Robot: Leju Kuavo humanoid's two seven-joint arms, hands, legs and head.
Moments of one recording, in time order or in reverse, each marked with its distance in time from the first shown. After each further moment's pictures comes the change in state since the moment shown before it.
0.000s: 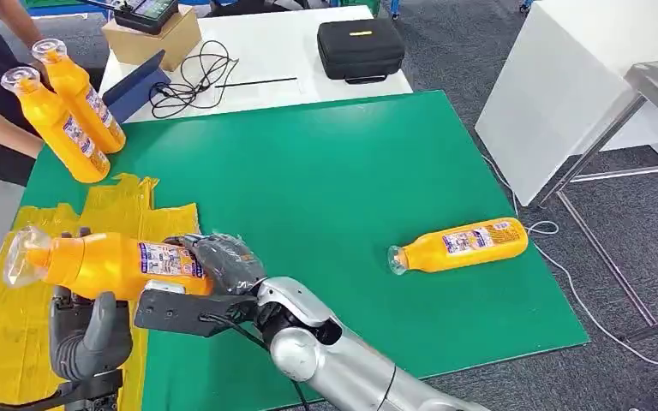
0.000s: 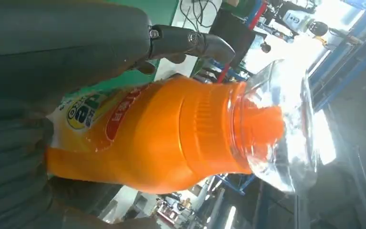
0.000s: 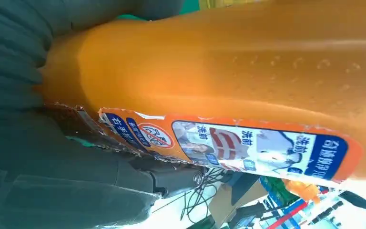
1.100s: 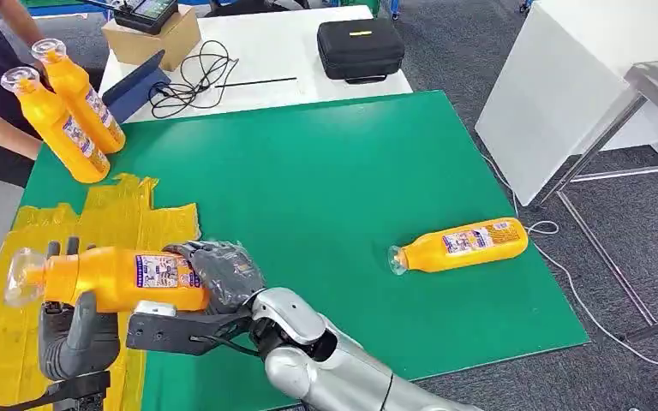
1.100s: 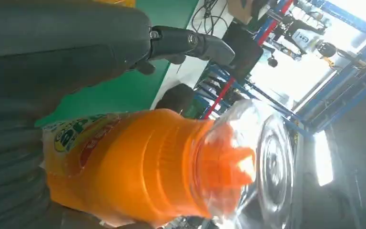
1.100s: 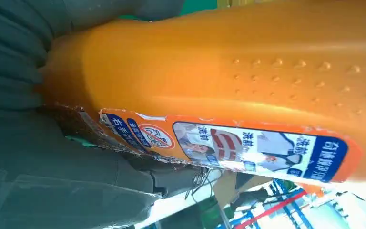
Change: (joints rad) left arm 0.012 -0.035 0.111 0.031 0.094 -0.050 0.053; right arm 0.014 -0.014 0.068 -0.003 0.119 -0.065 0.045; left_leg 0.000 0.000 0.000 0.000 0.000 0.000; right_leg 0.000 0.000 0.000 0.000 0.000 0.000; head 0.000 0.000
